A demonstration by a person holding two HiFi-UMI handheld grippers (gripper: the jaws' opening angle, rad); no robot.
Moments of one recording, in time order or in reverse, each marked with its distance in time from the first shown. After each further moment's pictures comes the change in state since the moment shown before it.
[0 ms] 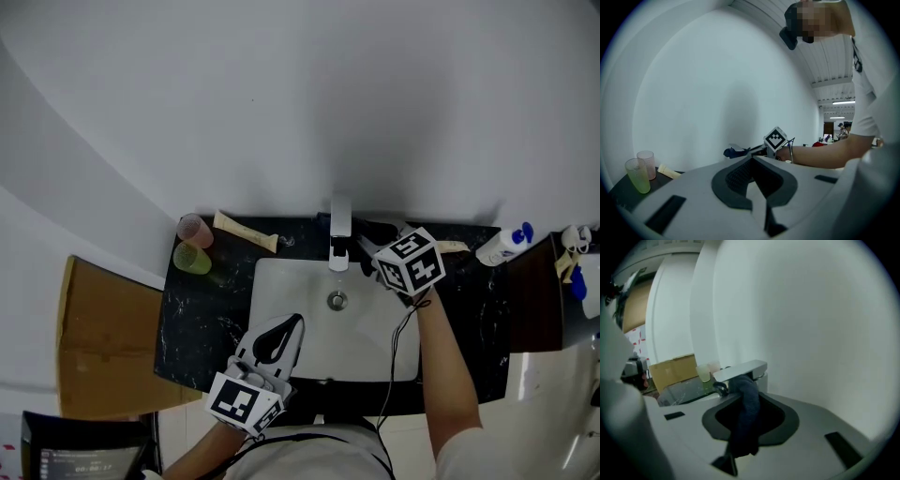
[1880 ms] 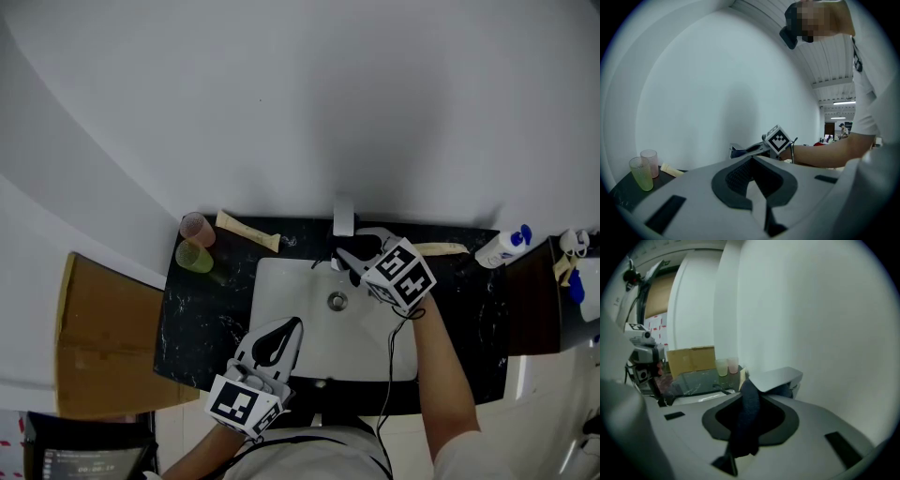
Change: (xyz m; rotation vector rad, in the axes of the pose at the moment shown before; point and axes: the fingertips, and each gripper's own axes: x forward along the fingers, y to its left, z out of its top) left arm -0.010 0.003 -0.004 -0.012 0.001 0.010; right arm 0.007 0.055 0.006 -0.198 0.002 0.138
